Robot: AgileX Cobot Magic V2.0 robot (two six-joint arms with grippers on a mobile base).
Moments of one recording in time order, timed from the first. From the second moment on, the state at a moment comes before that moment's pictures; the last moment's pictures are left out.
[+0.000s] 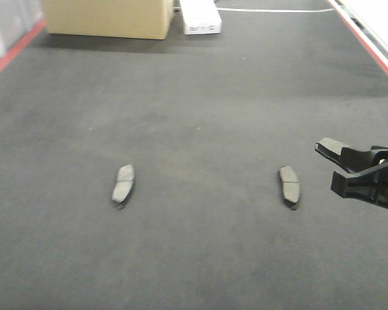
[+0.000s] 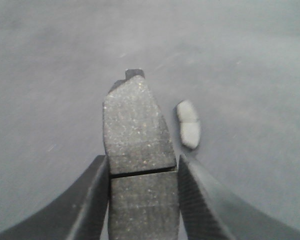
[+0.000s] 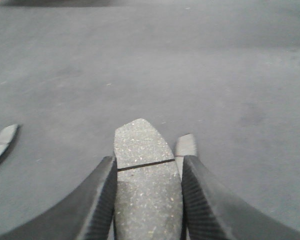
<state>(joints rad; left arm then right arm) -0.30 0.72 -0.60 0.34 0.51 -0.58 0.50 0.85 -0.71 -0.70 0.48 0.88</state>
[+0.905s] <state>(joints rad) -0.30 0.72 -0.60 0.34 0.51 -0.58 0.50 0.85 -0.71 -0.70 0.48 0.88</state>
